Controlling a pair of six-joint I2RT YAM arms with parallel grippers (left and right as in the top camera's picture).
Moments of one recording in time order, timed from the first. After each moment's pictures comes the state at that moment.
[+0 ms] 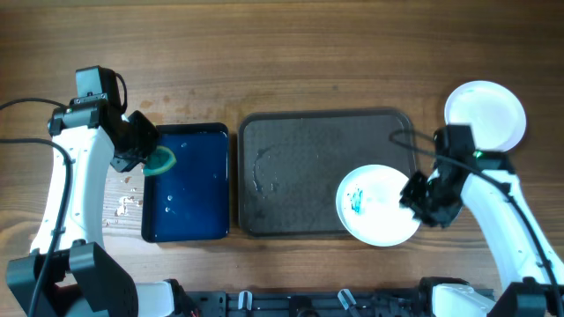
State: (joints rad) left arm 0.19 1.55 1.22 -1.02 0.05 -0.56; right arm -0.04 1.34 0.85 -1.13 -0.16 0.62
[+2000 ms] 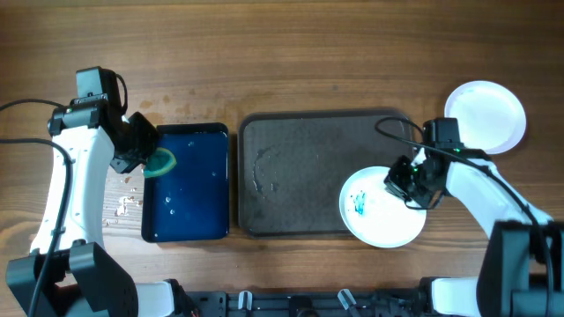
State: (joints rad) left arm 0.19 1.55 1.22 -1.03 0.05 -0.56; right arm -0.03 1.55 0.73 -0.63 -0.32 0.59
